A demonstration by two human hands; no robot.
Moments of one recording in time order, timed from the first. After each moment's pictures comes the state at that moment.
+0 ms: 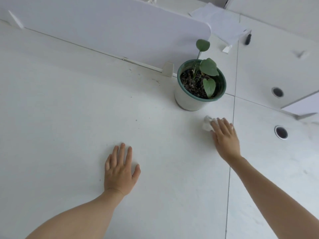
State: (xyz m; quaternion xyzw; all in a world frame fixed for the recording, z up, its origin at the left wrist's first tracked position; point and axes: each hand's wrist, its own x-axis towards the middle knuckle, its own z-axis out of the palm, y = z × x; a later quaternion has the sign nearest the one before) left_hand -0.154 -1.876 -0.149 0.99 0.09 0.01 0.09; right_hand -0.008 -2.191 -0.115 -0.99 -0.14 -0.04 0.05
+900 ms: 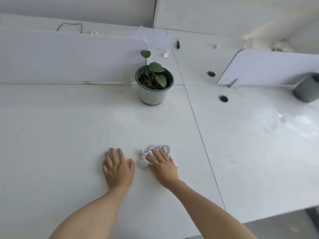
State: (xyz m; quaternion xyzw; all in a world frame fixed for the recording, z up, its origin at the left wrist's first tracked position) left_hand -0.159 -1.875 -0.130 0.98 0.05 -0.11 0.15; right_hand -0.187 -2.030 -0.103 -0.97 -0.02 0.15 0.19
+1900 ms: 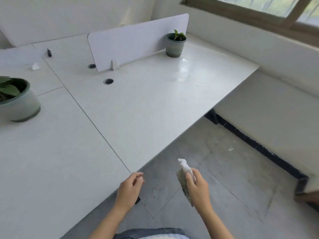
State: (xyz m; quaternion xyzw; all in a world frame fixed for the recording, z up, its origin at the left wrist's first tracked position) left_hand -0.400 -2.091 -0.082 0.81 -0.21 -0.35 0.42; right_hand -0.554 -2.221 -0.073 -0.66 0.51 -0.20 0.51
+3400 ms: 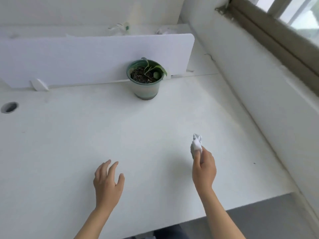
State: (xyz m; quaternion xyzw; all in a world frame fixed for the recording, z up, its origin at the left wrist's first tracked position) left_hand -0.331 -2.768 -0.103 0.95 0.01 -0.04 0.31; right_hand -0.366 -3.018 -0.062 -0.83 0.35 -0.19 0.39
